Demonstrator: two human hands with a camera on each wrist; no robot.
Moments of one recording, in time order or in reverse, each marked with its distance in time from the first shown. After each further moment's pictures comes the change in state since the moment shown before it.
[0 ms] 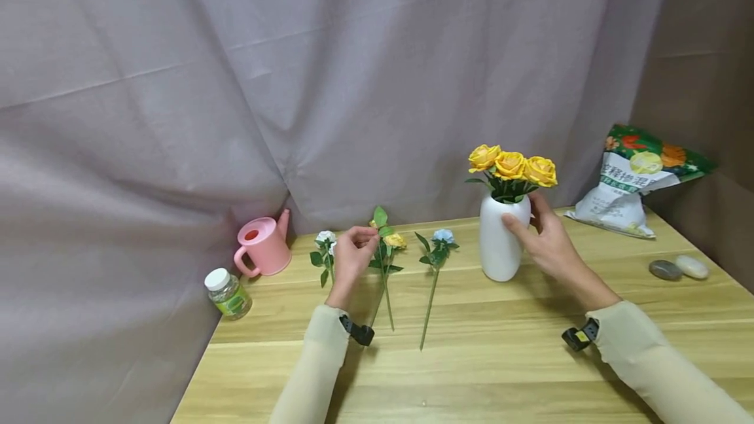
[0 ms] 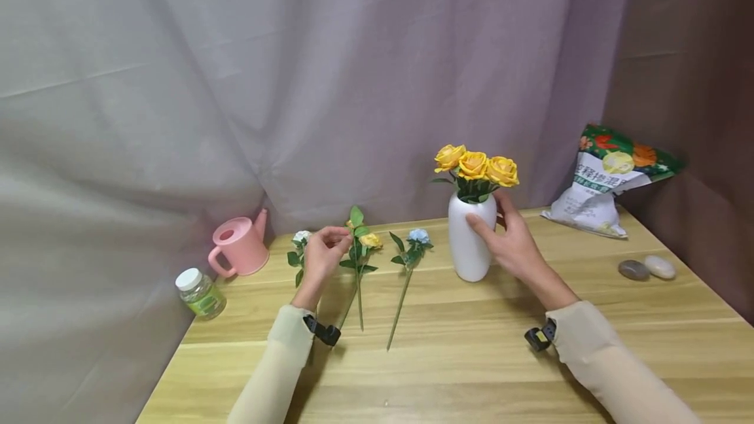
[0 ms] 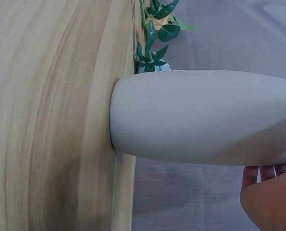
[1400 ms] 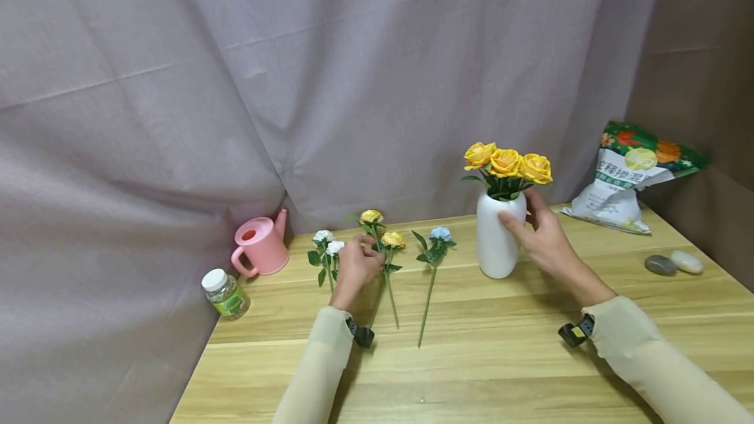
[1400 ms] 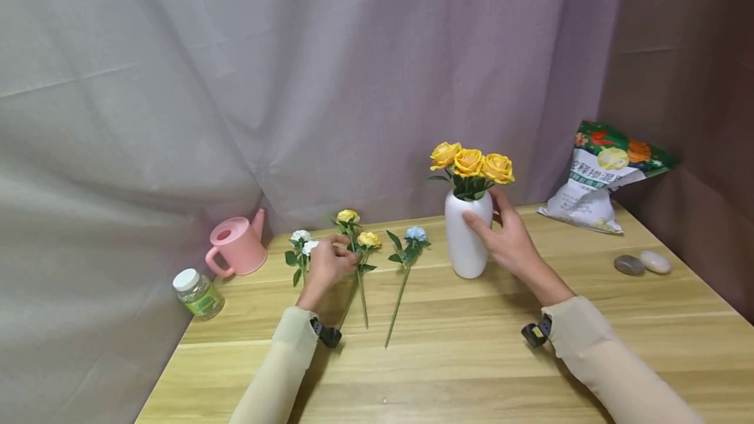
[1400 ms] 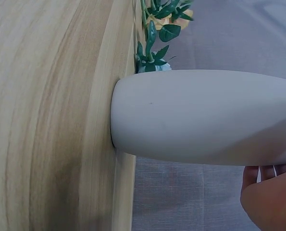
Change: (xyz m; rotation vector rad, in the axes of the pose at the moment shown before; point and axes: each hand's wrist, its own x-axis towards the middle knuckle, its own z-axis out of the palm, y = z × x) left_hand -0.013 -0.007 0.003 0.270 -0.205 -0.105; right_hand 0.002 0.002 -0.002 -0.026 -0.003 0.022
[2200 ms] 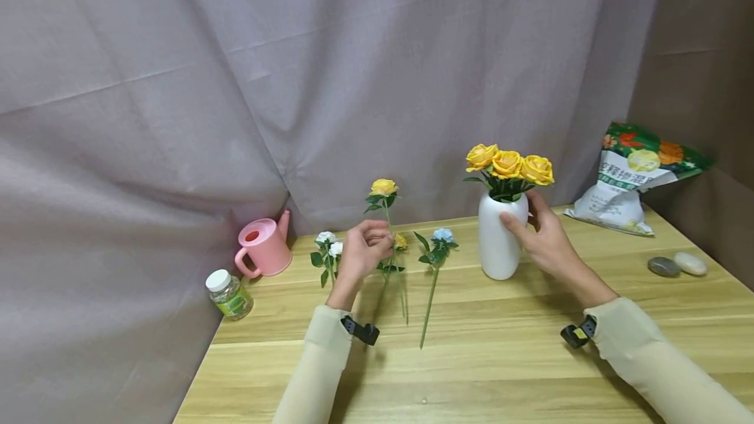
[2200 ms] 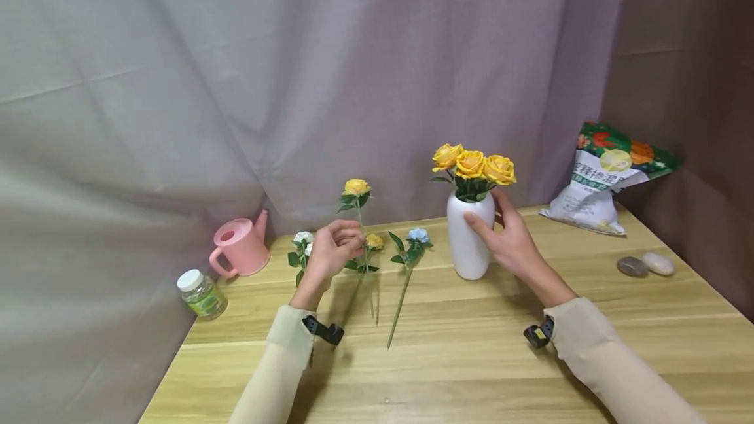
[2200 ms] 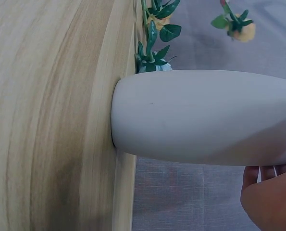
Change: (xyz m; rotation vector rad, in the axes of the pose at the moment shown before) left_hand -0.005 0.043 -0.015 -0.492 -0.101 0.072; right_hand 0.000 -0.001 0.001 0.001 0.002 0.002
